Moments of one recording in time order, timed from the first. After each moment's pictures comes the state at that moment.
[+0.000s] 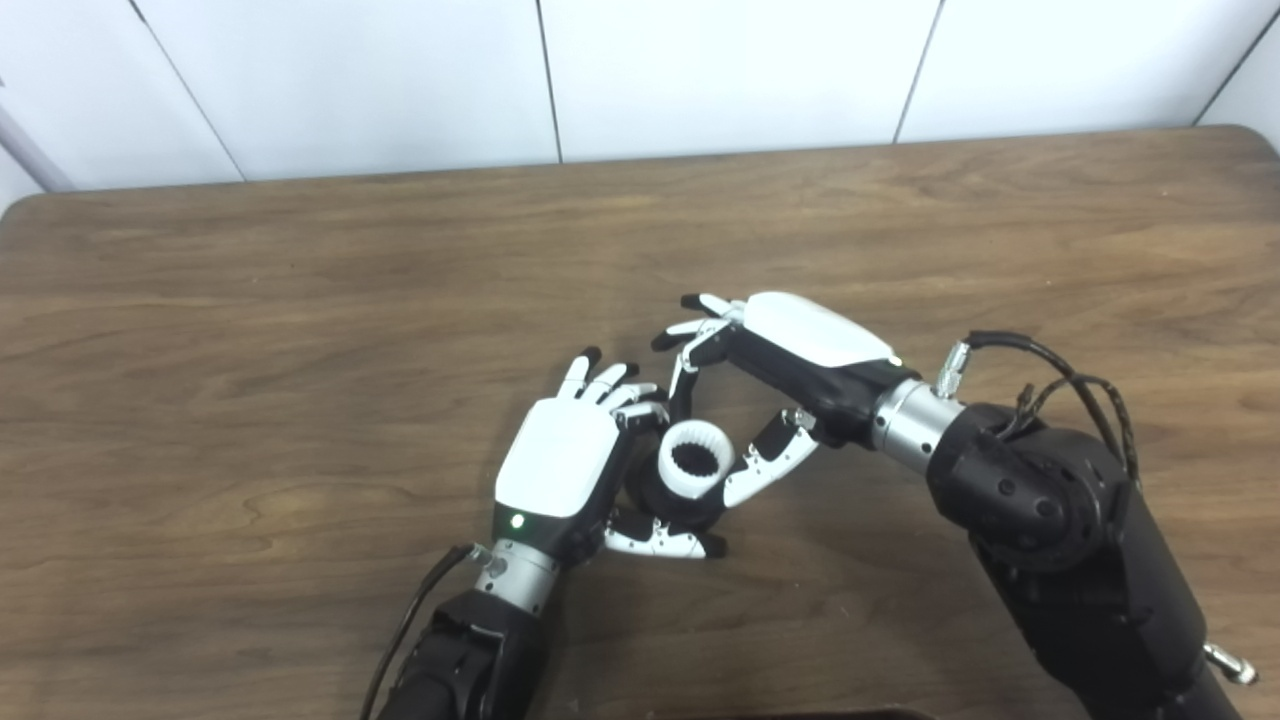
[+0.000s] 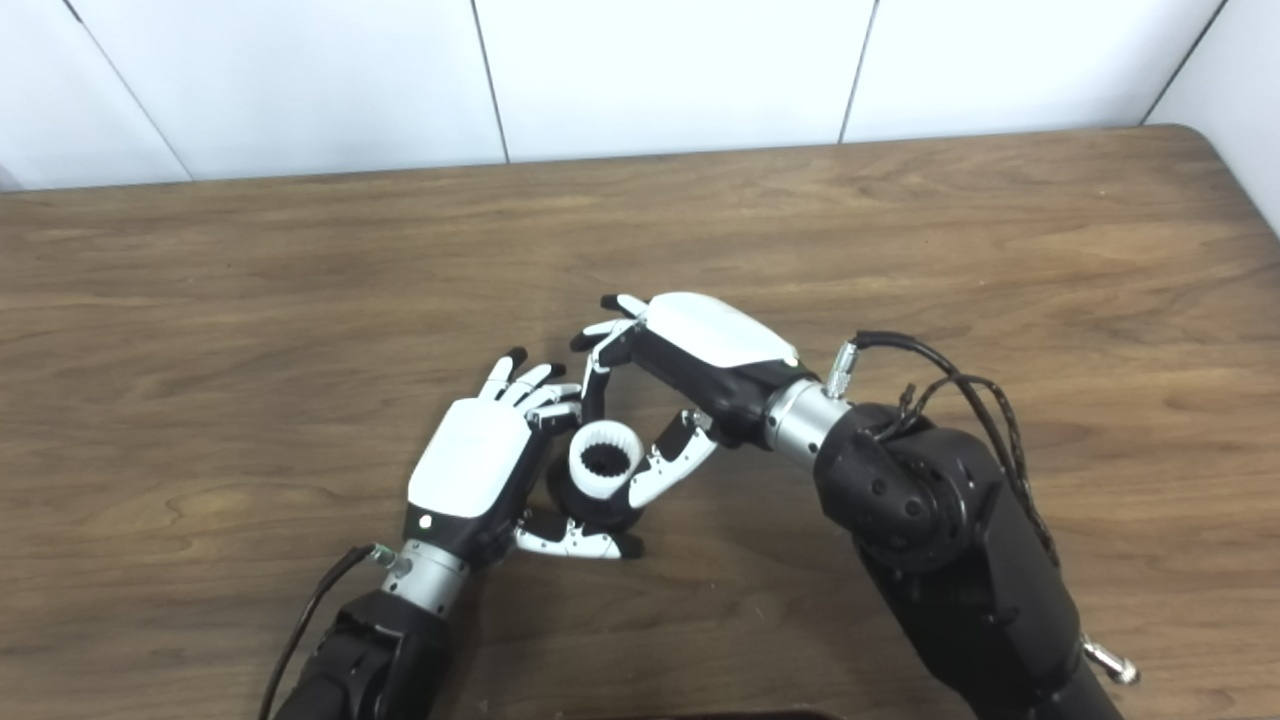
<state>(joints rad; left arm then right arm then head) 0.05 0.12 -0.46 -0.19 1.11 0.04 0.03 -0.27 -0.29 0.37 -0.61 -0.76 0.44 0.79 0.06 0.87</state>
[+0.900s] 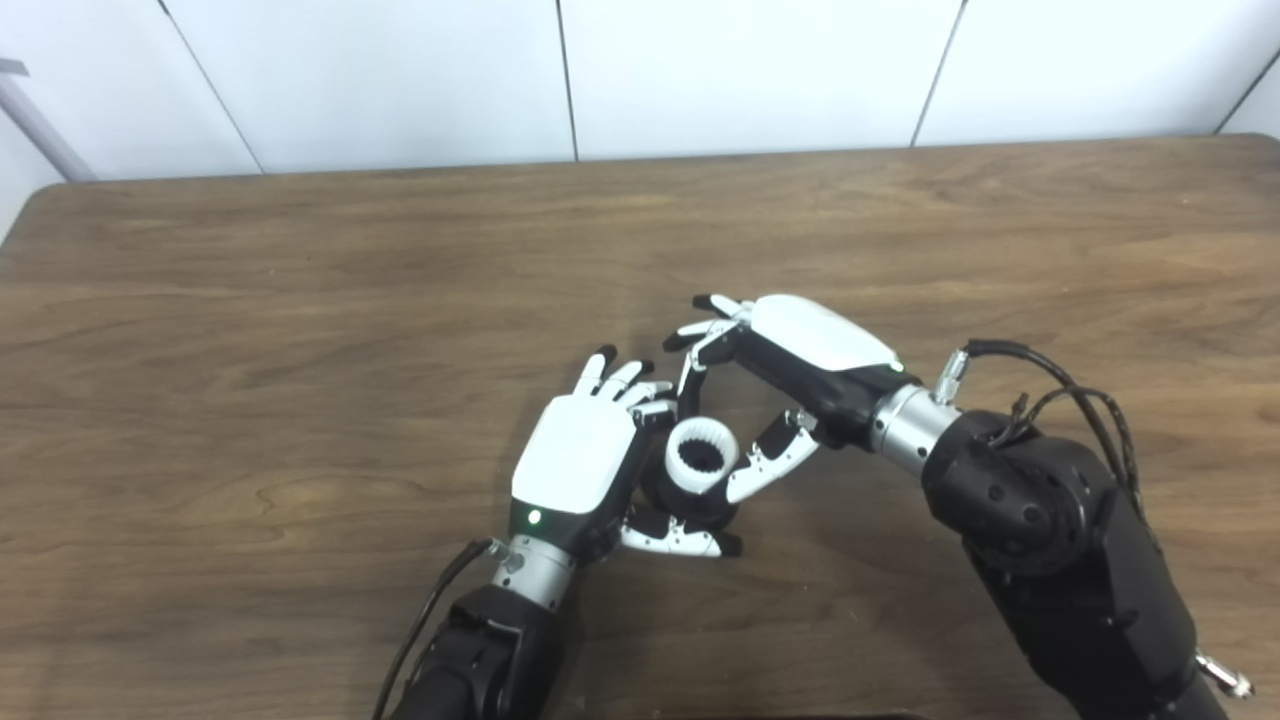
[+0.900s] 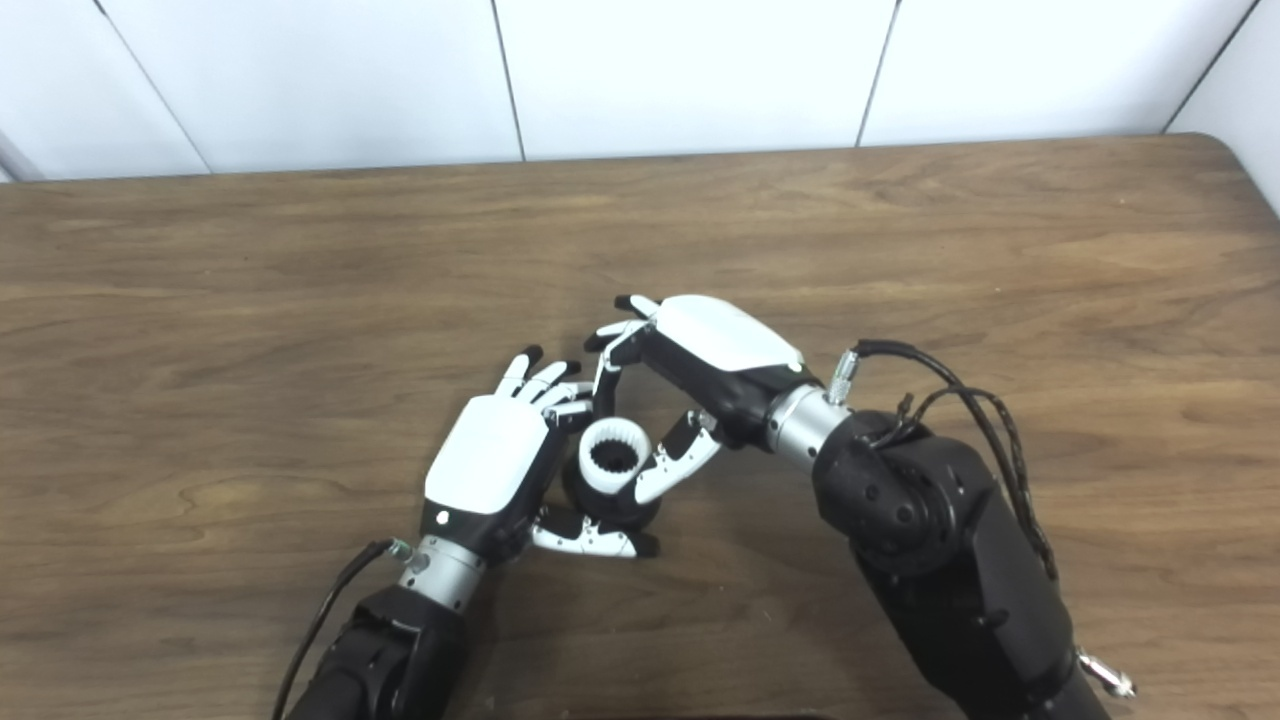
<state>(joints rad) 0.05 0.10 -0.47 -0.20 1.12 0.06 0.03 -0.26 -0.28 0.39 -0.55 -0.77 0.38 0.74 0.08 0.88</state>
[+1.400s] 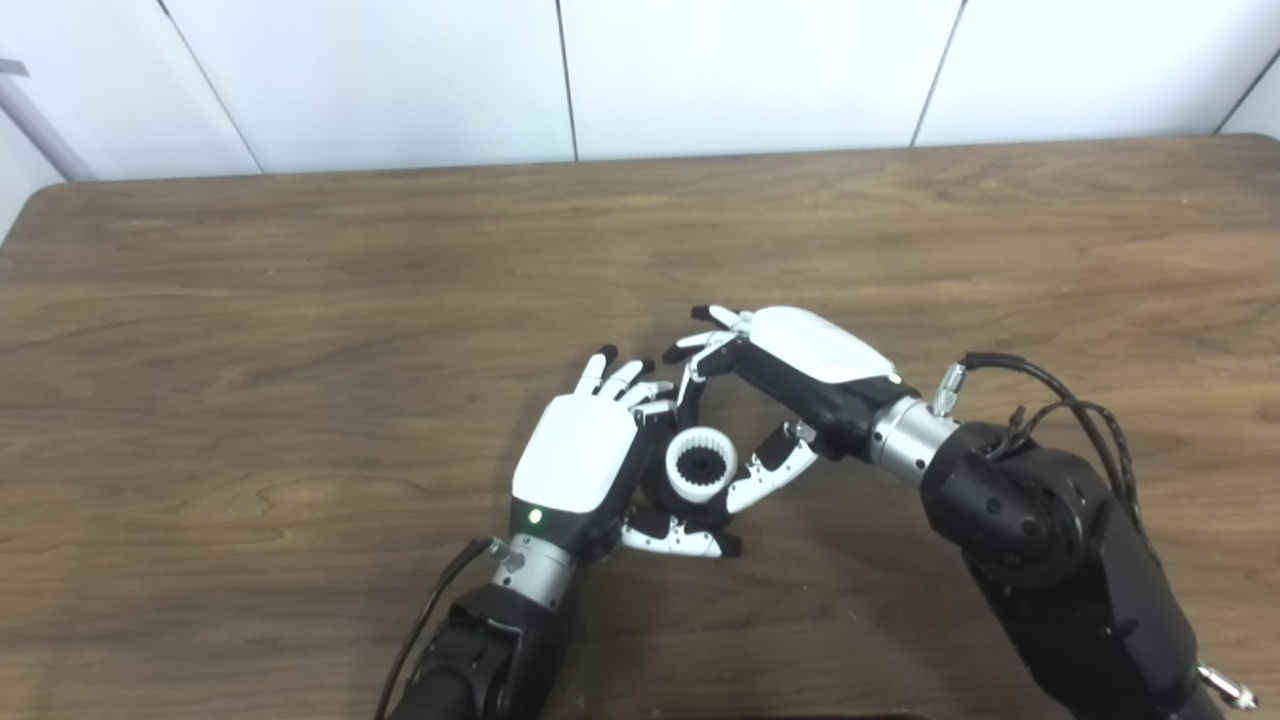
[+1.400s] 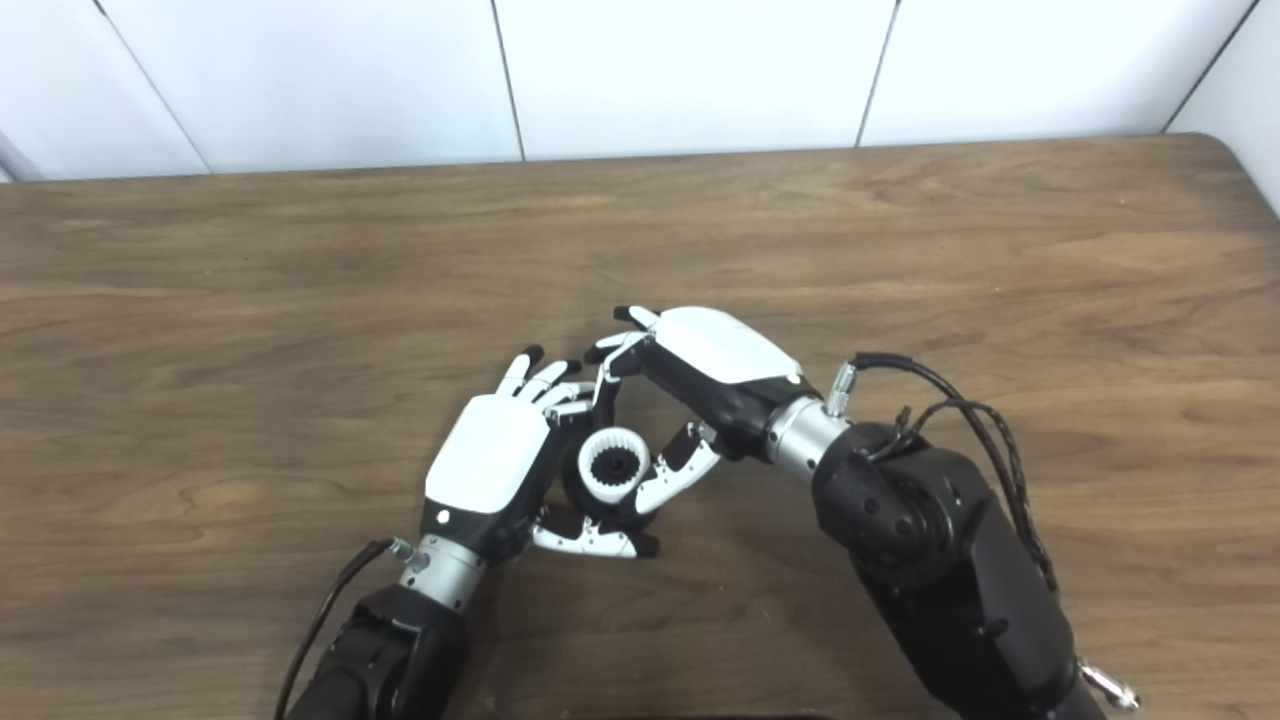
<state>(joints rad) 0.05 0.10 -0.47 -0.20 1.13 0.07 0.01 -0.24 -0.29 0.40 -0.54 -0.77 0.36 0.71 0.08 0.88</state>
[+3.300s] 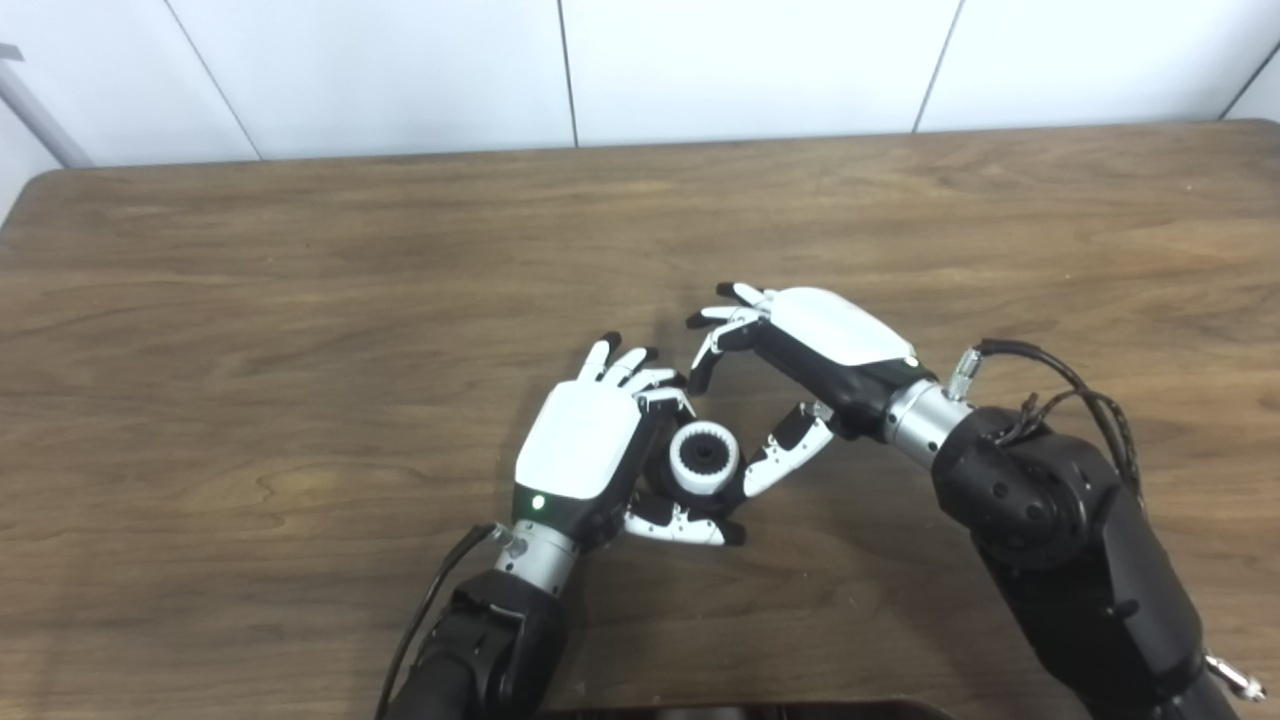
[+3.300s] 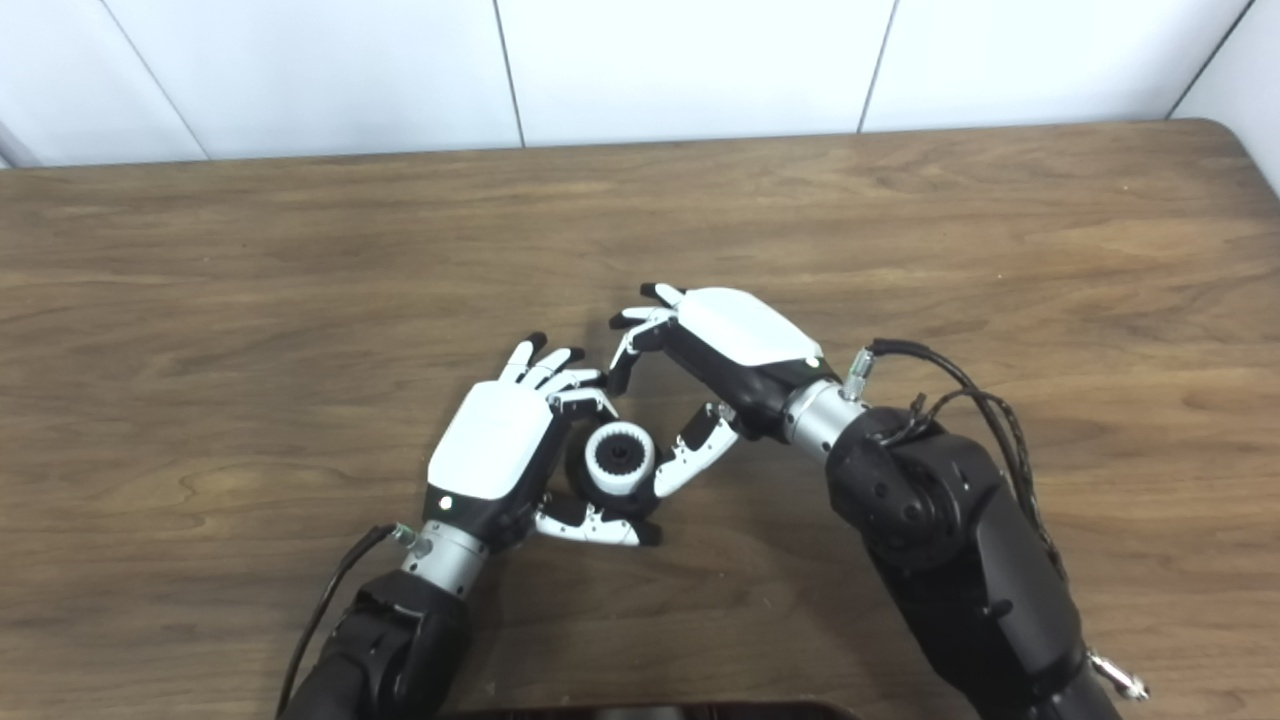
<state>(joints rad) 0.05 0.10 -0.47 -0.21 1.13 0.07 -0.01 -0.23 -0.30 0.35 -0.51 -0.80 0.32 0.67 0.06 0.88</state>
